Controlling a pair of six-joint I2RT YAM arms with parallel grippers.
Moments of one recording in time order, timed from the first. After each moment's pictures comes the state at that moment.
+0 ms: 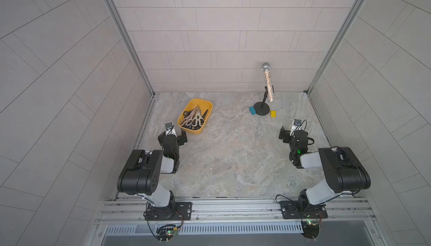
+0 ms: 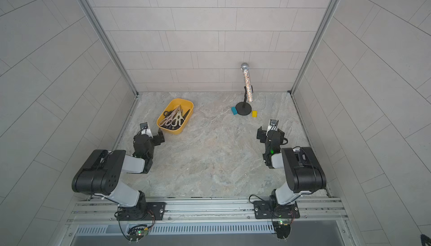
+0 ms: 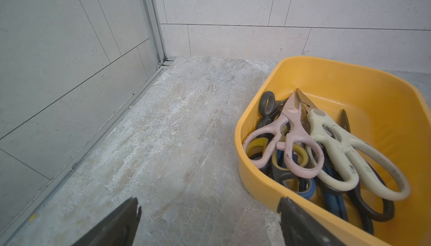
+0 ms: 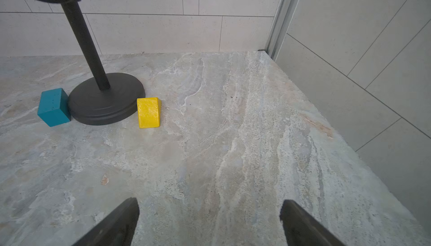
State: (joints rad) left arm -0.03 1.57 0.28 0.99 -0.27 -0.04; right arm -0.01 1.56 0.34 0.88 0.25 0.04
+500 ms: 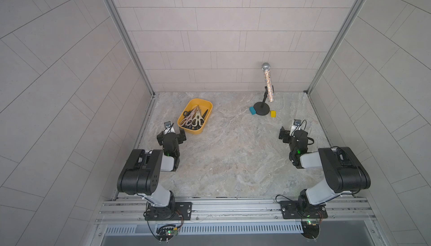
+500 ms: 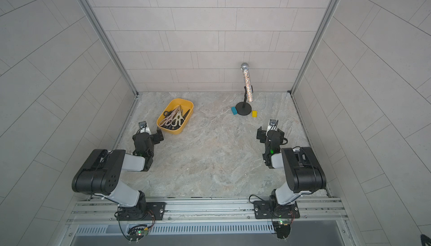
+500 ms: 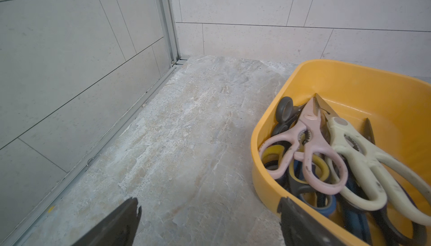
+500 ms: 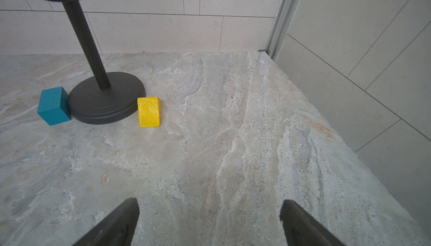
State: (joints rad) left arm -0.03 1.57 0.32 0.93 -0.35 -0.06; right arm -0.01 1.56 0.34 0.88 0.25 0.03
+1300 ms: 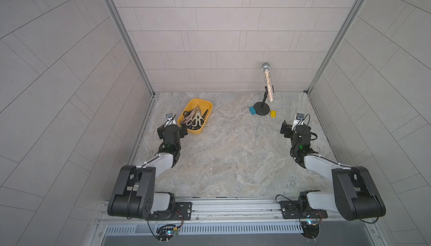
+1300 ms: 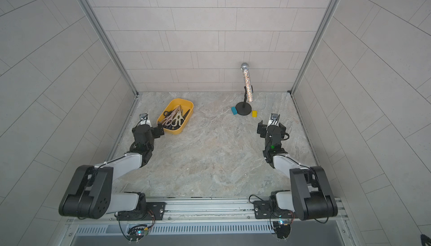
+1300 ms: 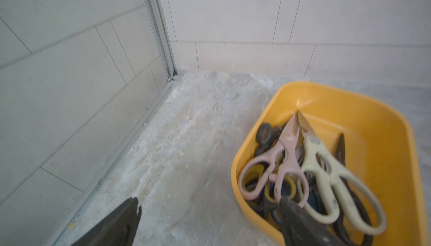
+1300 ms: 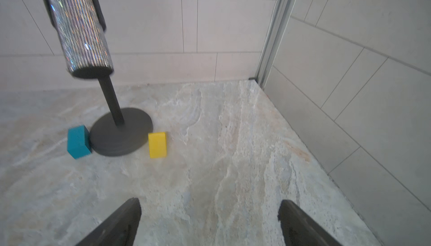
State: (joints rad) left arm -0.08 1.30 0.51 0.46 -0.40 -0.06; right arm 0.04 1.25 0.49 0.49 0.34 0.09
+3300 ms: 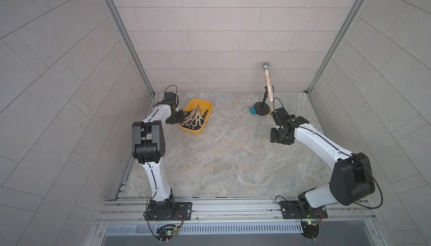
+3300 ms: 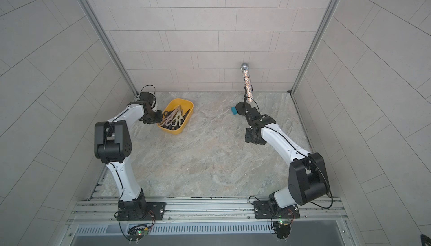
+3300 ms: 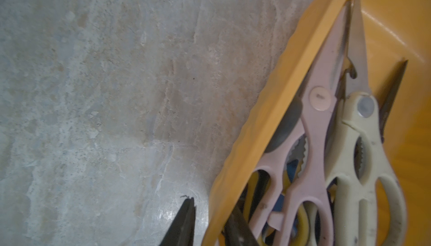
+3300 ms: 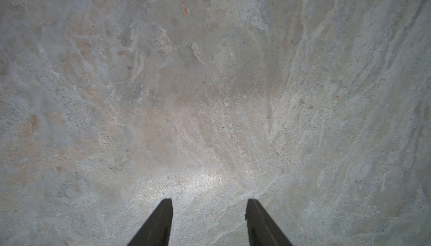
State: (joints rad) left arm 0.08 2.01 1.52 -0.69 0.05 -0.12; right arm 0.28 1.47 1.12 -0.93 0.15 0.50
